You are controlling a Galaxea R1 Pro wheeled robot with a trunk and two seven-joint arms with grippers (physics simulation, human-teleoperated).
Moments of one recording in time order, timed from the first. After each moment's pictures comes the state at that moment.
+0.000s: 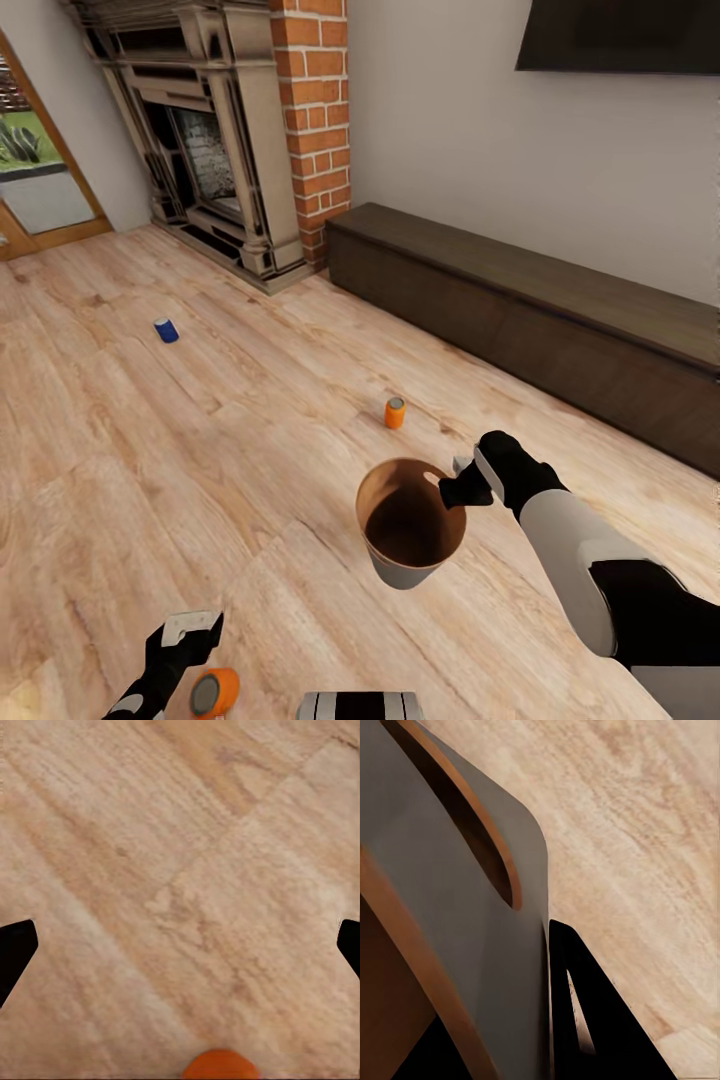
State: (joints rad) left arm -0.51 0.14 0.01 -0.10 0.12 -0.49 -0.08; right arm -1.06 0.00 0.03 -0.41 0.08 1.04 0.27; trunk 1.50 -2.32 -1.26
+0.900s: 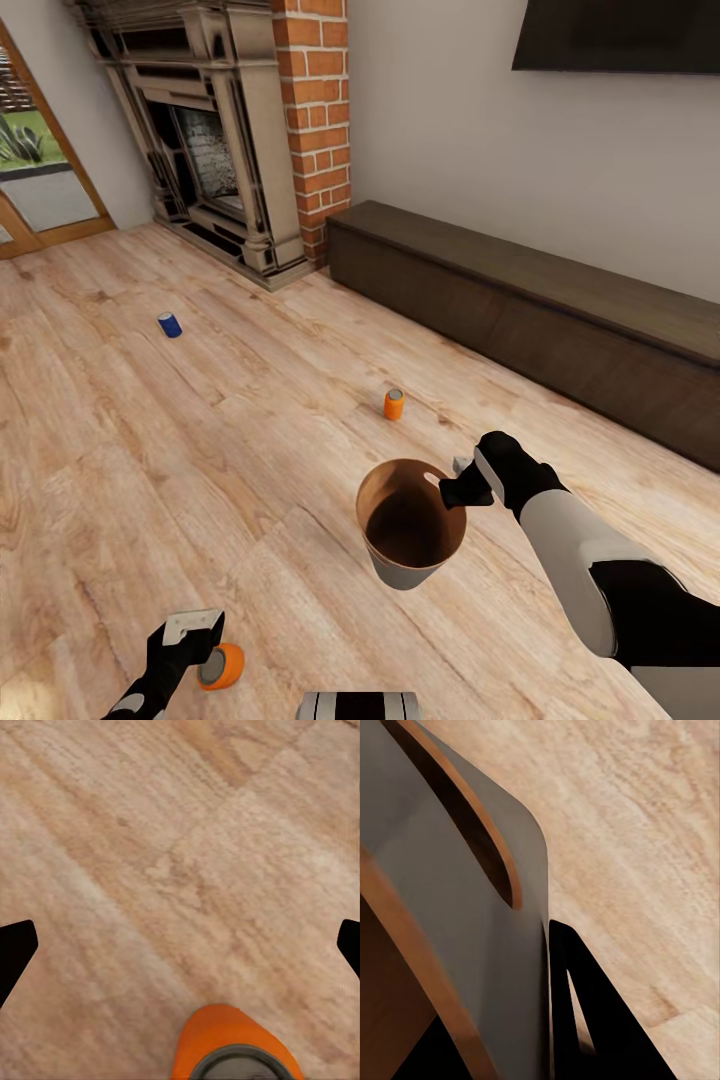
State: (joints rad) left arm -0.51 0.14 0.01 -0.10 0.12 -0.49 -0.08; right arm -1.06 0.00 0.03 -0.41 0.09 1.04 0.27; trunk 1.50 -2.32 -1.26
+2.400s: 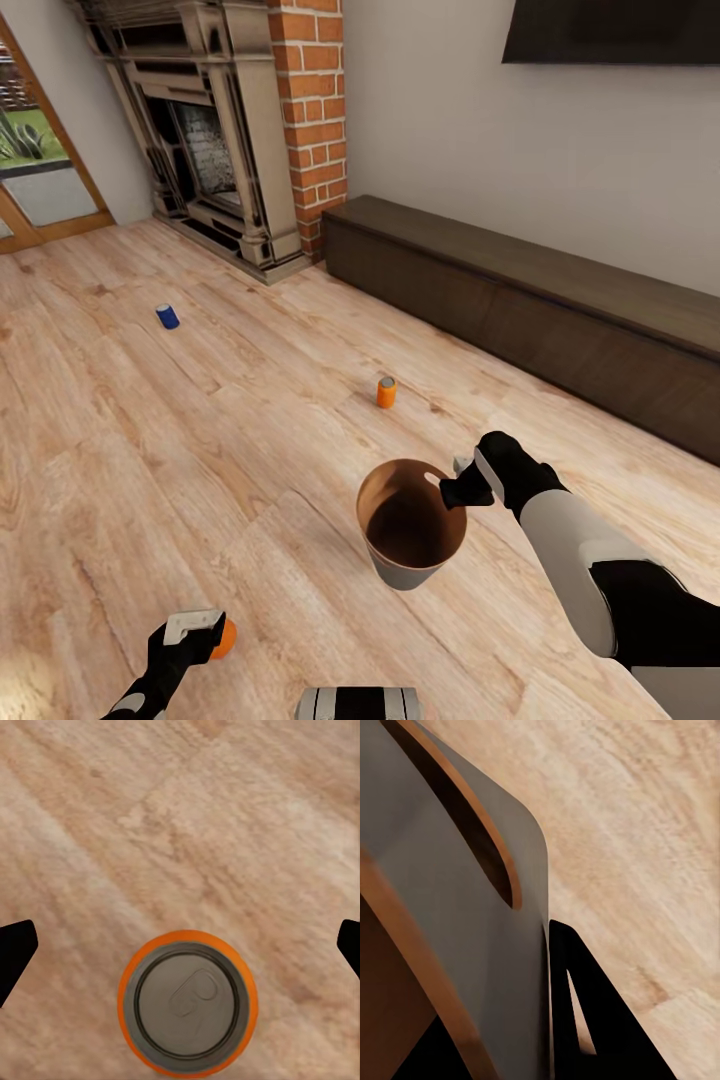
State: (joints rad) left arm -0.51 0.13 0.00 -0.10 0.12 -0.49 -0.08; right arm -1.06 0.00 0.03 -0.41 0.09 1.04 0.27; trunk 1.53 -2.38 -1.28
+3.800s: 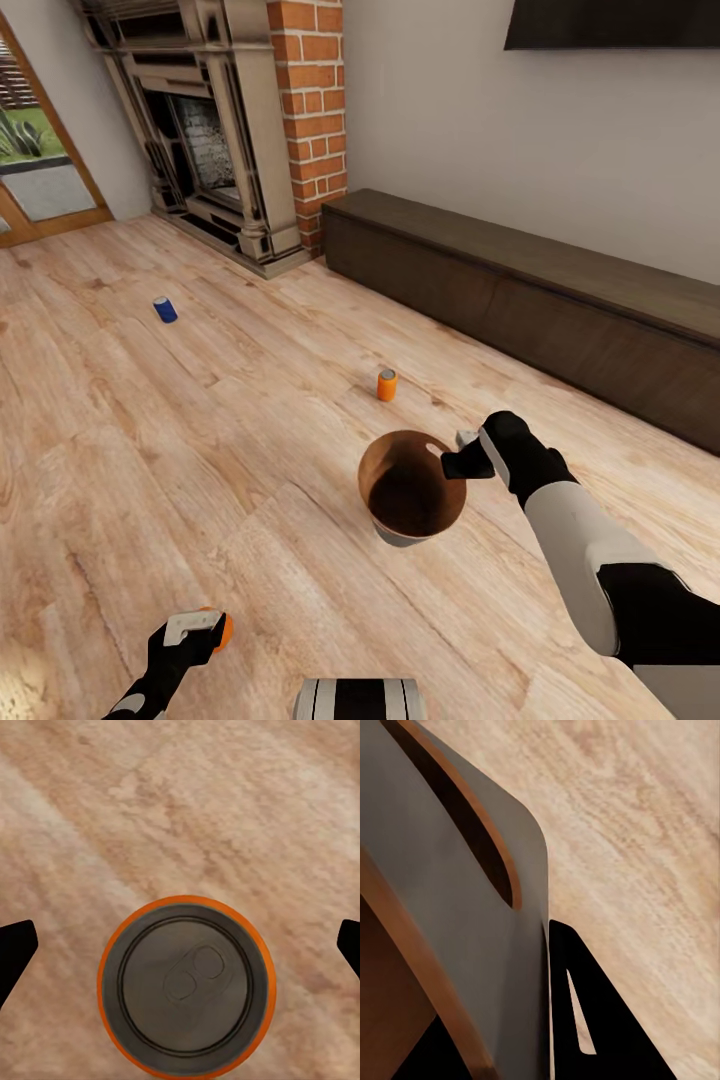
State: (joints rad) left arm -0.51 0.13 -0.01 -0.10 0.12 -0.49 -0.08; right arm -1.06 -0.01 0.02 -0.56 0.08 1.04 0.27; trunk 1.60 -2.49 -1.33
